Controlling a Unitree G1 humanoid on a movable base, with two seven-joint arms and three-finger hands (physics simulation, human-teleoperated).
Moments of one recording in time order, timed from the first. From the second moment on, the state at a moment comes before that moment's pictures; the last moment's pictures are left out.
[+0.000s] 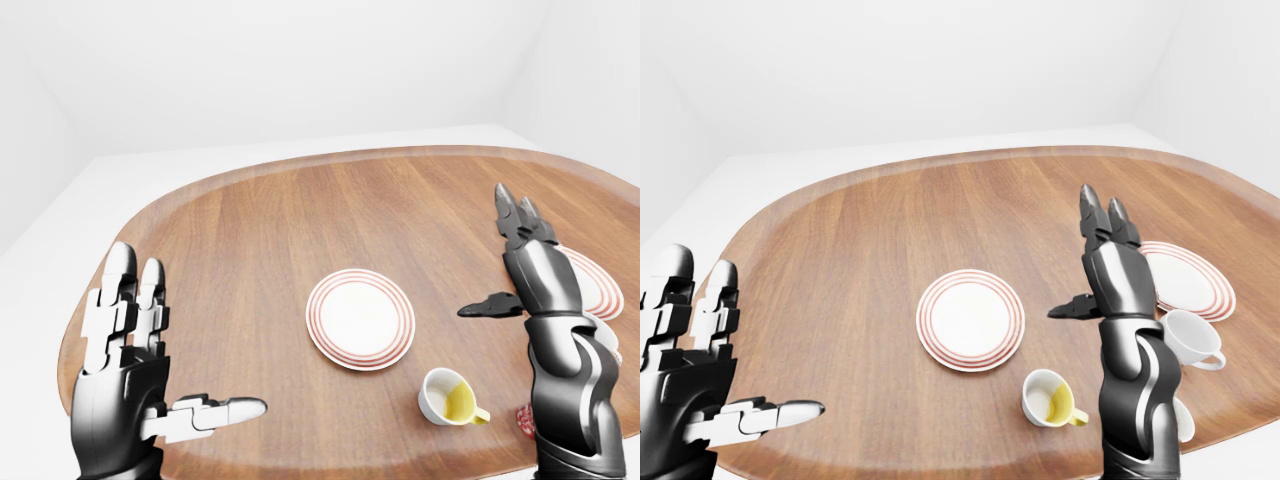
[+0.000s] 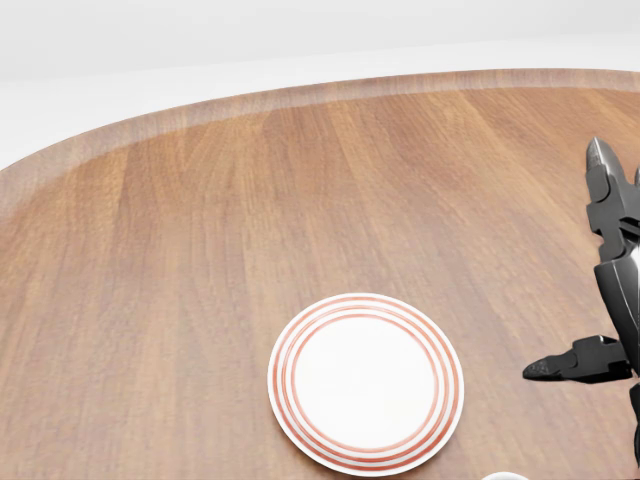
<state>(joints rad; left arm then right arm) 0.53 -0.16 0.20 -0.90 -0.04 -0.09 -0.29 -0.02 -0.23 -0.28 -0.47 -0.80 0.09 0.25</state>
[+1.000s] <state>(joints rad) 0.52 -0.15 0.19 -0.89 -0.03 -0.09 -0.27 0.19 -0.38 -0.94 -0.09 -0.75 0.09 0.38</state>
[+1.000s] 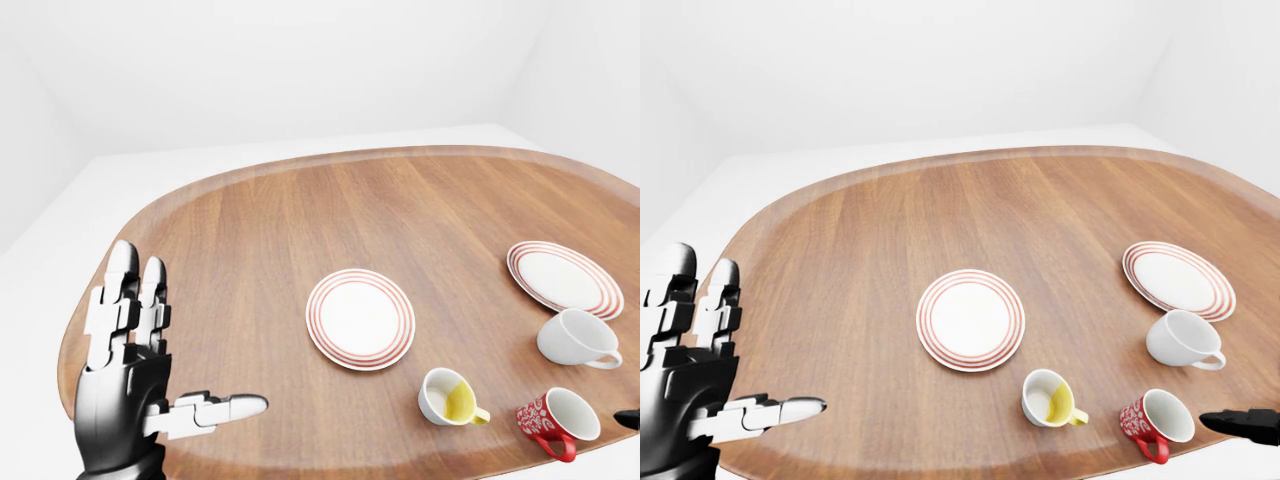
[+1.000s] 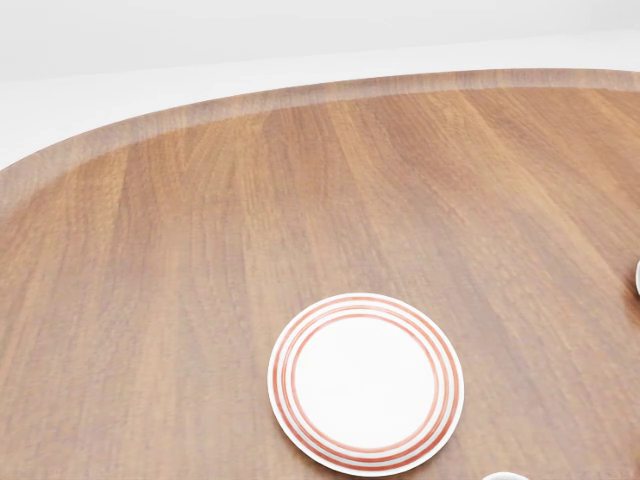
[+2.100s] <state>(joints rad) 0.53 -0.15 0.19 -0.89 -0.03 -0.09 -0.27 0.21 -0.36 -0.88 0.00 -0.68 0.09 0.50</state>
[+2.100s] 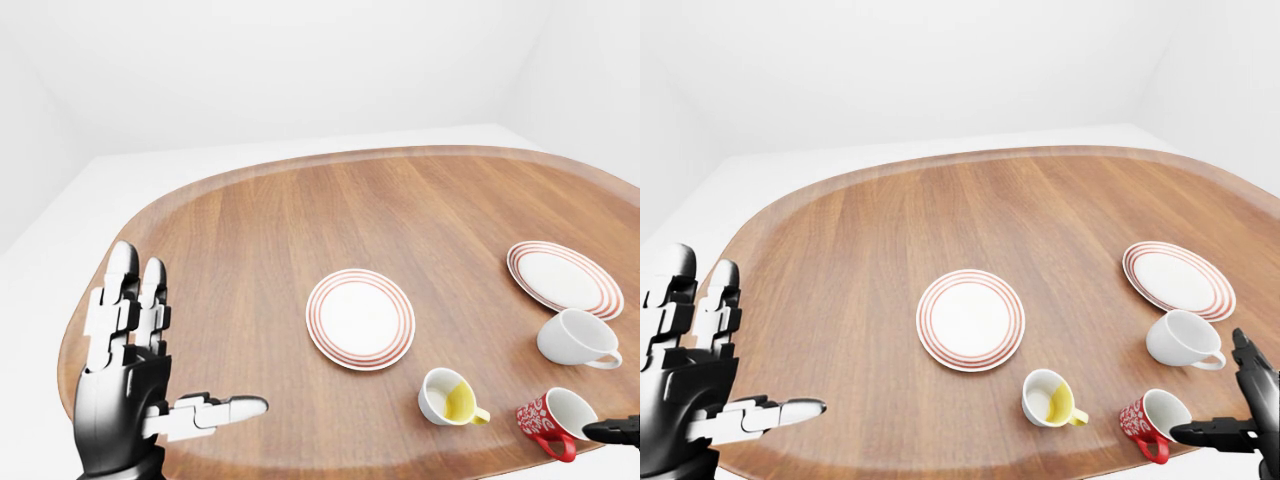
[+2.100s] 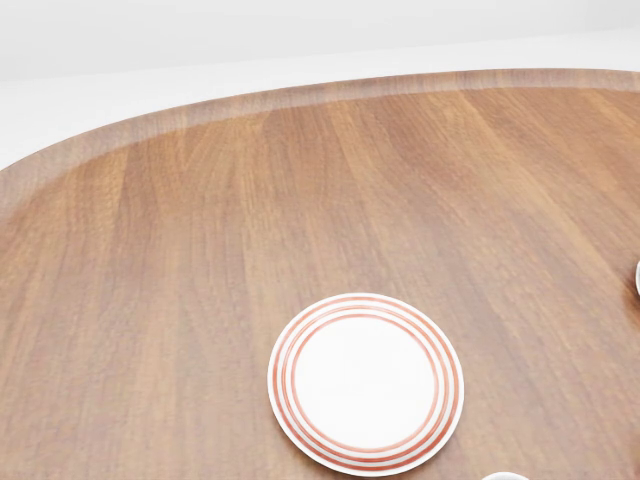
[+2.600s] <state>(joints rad) 0.53 -0.15 0.18 -0.89 -0.03 -0.09 -0.27 0.20 -0.39 -0.82 0.13 -0.63 0.09 0.43</state>
